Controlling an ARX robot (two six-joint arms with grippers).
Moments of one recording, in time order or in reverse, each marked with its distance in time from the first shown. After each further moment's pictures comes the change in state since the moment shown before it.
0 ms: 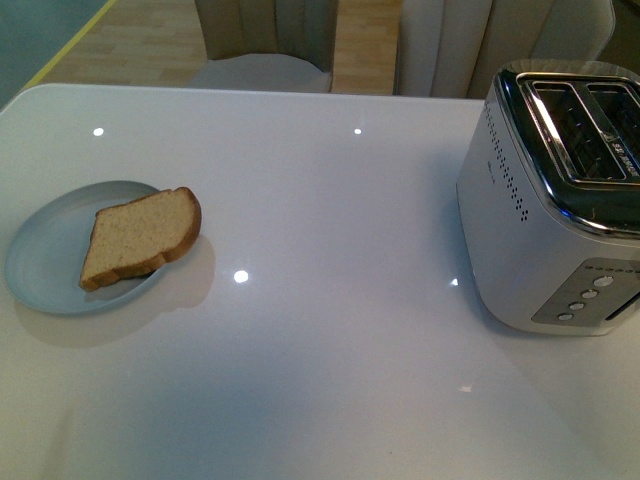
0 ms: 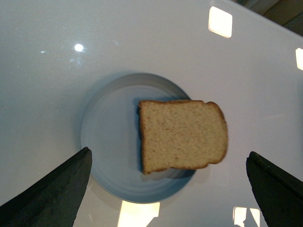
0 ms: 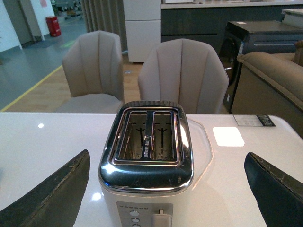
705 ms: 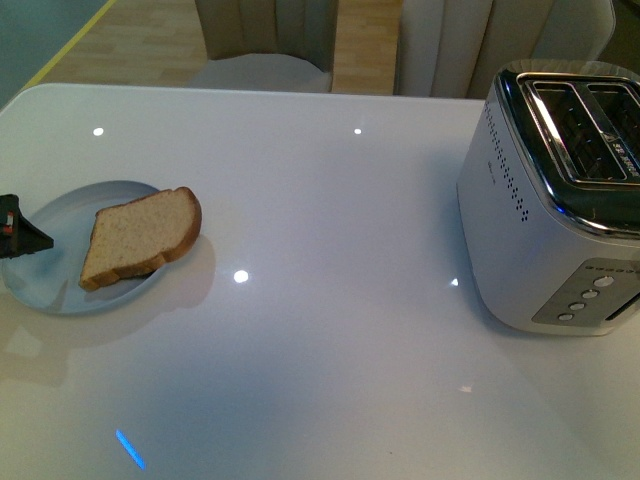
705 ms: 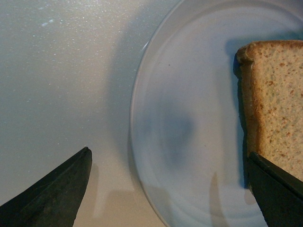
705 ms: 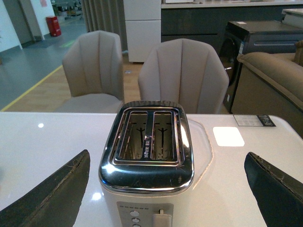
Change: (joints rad) left arm -0.006 0.544 0.310 -0.050 -0.092 0.225; right arm 0.000 0.000 0.000 0.000 0.000 0.000
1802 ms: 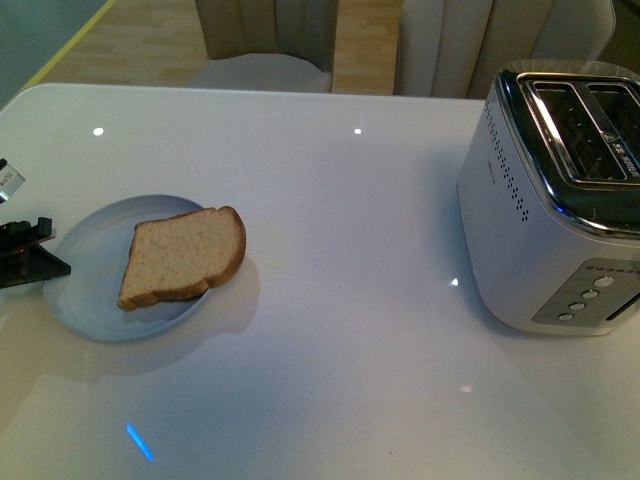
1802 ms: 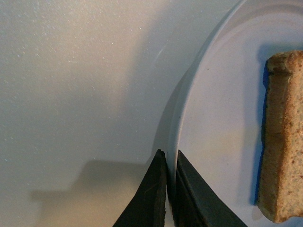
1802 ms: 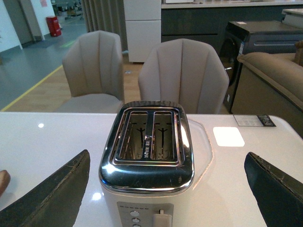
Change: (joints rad) left arm -0.063 0.047 -0.011 -0.029 0.052 -0.103; right arm 0.000 0.000 0.000 0.000 0.000 0.000
